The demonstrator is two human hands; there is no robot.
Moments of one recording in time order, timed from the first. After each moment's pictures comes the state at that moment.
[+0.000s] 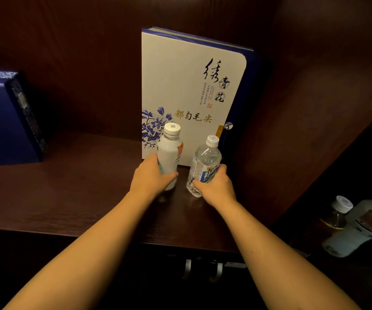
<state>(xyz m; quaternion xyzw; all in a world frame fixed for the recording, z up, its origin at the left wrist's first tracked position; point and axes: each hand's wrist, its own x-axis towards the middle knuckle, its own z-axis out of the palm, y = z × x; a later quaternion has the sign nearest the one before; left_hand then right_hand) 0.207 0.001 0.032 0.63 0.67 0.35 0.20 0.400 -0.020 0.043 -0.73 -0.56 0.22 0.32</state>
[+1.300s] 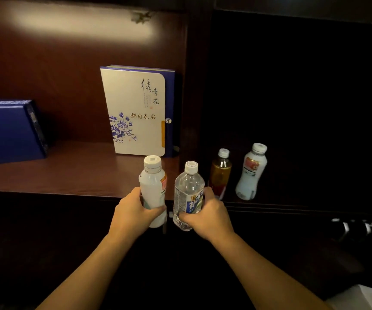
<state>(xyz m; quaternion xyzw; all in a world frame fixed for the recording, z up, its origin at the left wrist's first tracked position) 0.345 -0.286 0.050 0.61 0.66 0.39 0.22 0.561 -0.292 0.053 -0.62 -0.65 0.24 0.37</state>
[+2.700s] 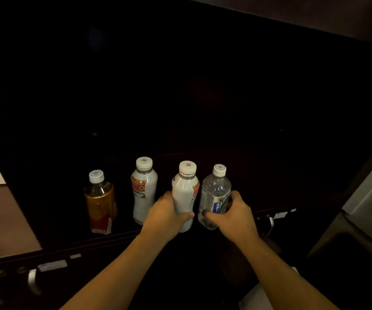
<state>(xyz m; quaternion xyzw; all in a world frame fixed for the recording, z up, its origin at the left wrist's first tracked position) 0.720 -0.194 0.051 0.74 0.52 0.31 0.29 0.915 -0.262 0.049 -0.72 -0.51 0.15 0.44</state>
